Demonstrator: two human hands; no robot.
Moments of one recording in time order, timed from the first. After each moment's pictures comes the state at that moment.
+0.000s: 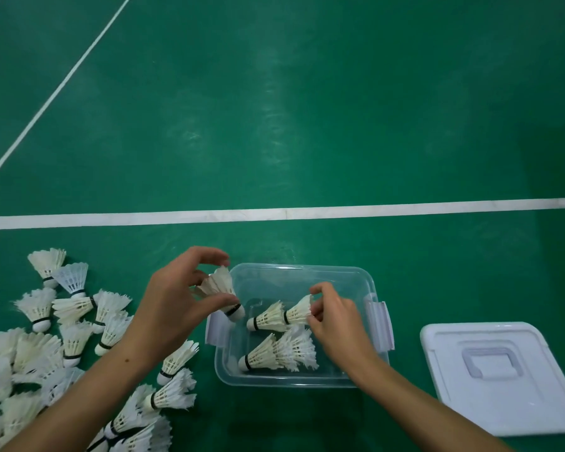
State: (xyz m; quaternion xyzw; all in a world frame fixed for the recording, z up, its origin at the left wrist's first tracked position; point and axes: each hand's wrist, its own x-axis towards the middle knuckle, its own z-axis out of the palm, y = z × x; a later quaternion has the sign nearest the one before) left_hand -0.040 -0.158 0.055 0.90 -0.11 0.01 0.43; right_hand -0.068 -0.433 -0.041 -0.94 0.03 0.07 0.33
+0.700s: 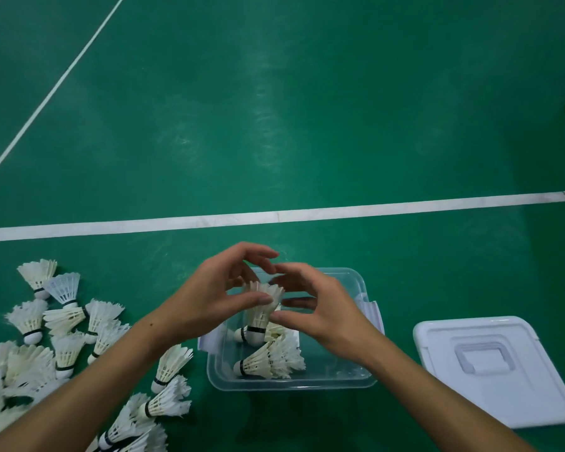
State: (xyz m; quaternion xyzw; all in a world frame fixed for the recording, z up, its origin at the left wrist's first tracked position) left_hand -0.015 -0.204 0.068 0.81 -0.22 -0.14 0.53; right_hand -0.061 -0.430 0.046 -0.79 -0.06 0.14 0.59
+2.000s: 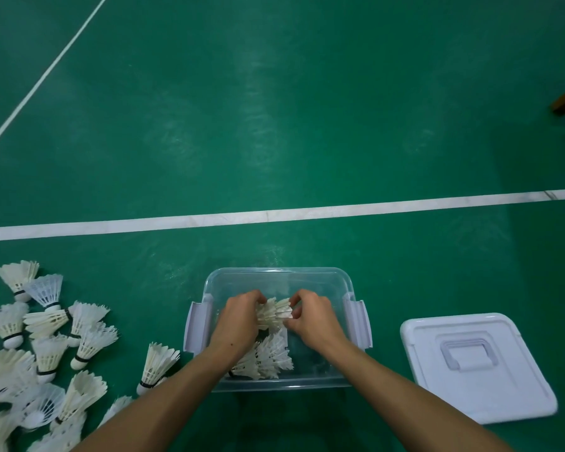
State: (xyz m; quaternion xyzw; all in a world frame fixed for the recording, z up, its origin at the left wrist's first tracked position) left_hand -0.031 -0.268 -0.060 0.94 -0.04 -0.16 0.28; right_hand -0.047 -0.440 -0.060 -0.92 0.10 0.18 0.33
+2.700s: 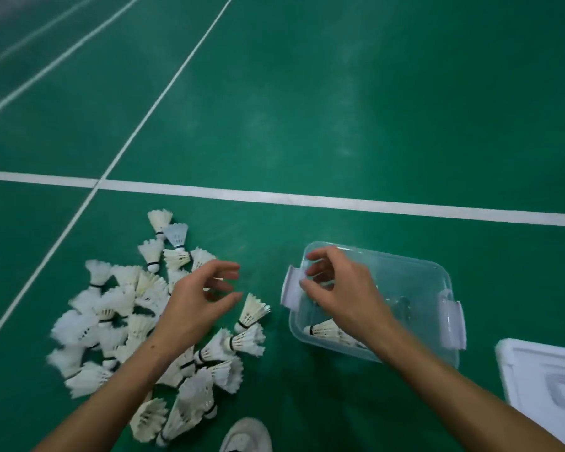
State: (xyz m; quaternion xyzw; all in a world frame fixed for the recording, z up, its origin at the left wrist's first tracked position) left_hand -0.119 -0.072 0.044 0.89 0.06 -0.04 0.46; right_hand -0.068 -0.341 0.046 -0.88 -0.10 0.09 0.46
